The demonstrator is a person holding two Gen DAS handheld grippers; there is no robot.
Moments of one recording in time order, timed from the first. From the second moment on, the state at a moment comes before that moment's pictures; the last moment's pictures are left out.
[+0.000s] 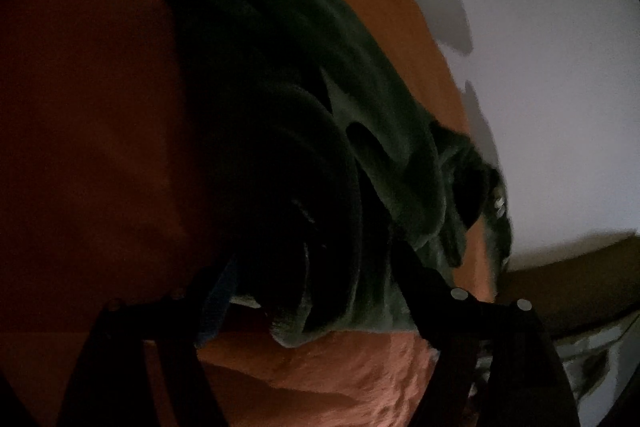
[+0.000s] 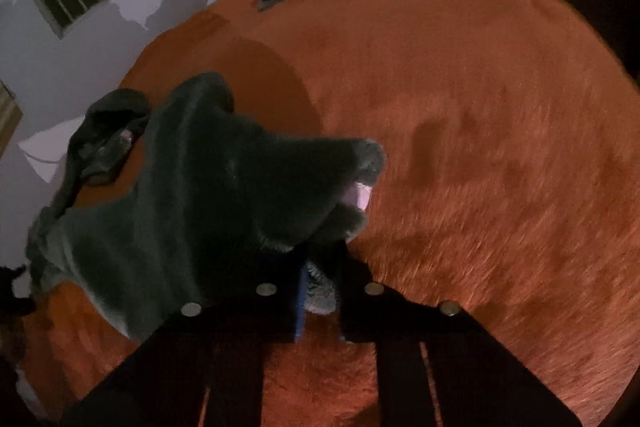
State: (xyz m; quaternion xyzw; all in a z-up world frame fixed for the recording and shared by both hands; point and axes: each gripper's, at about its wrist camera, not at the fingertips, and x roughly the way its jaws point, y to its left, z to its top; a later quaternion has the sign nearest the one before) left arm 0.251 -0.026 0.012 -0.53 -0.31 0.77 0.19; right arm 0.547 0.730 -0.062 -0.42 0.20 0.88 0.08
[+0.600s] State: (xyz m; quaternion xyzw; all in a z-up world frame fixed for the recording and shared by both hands) left arm 0.263 -0.055 0.079 -0.51 -0.17 0.83 0.14; right arm 0.616 0.739 0.001 -0.38 -0.21 0.87 0.24
